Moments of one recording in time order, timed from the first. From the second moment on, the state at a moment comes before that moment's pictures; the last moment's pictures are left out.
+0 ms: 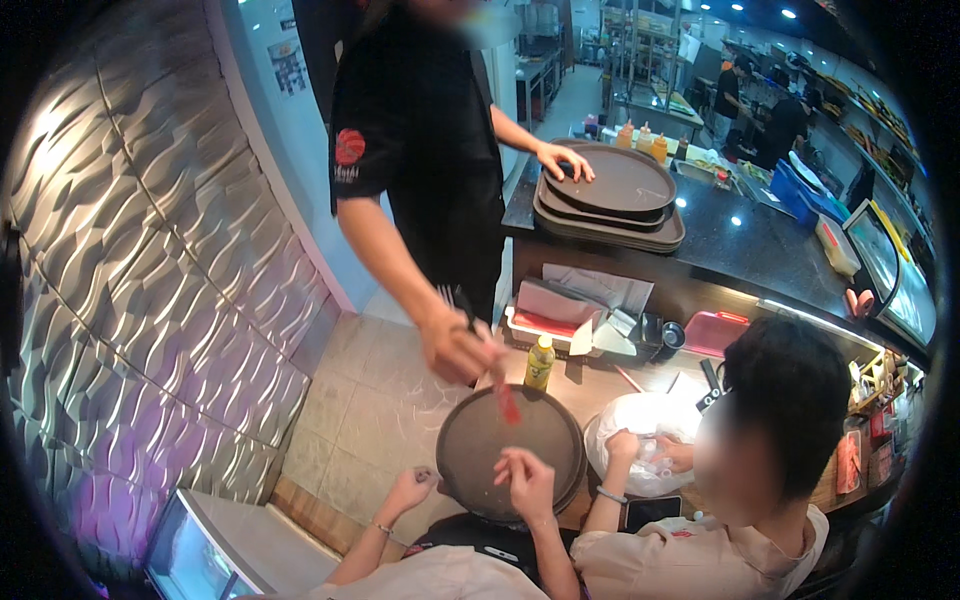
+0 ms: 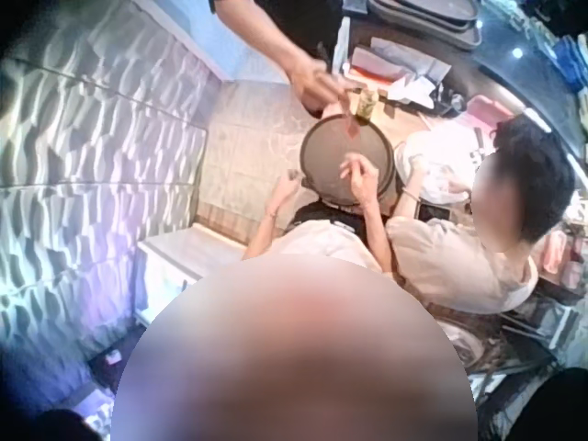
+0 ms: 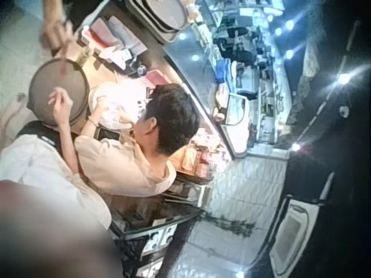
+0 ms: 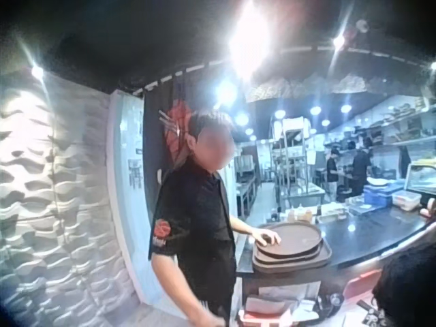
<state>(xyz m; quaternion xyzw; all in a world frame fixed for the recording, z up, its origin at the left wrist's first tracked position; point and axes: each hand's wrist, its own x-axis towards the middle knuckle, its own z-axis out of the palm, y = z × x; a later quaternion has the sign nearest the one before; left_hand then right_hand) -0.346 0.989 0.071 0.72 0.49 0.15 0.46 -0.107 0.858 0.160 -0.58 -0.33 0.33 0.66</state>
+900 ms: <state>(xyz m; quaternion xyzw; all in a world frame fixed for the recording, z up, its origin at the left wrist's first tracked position) -0.359 0.974 0.156 0.75 0.19 -0.08 0.63 -0.300 0.769 0.209 -0.78 -0.26 0.17 0.55</state>
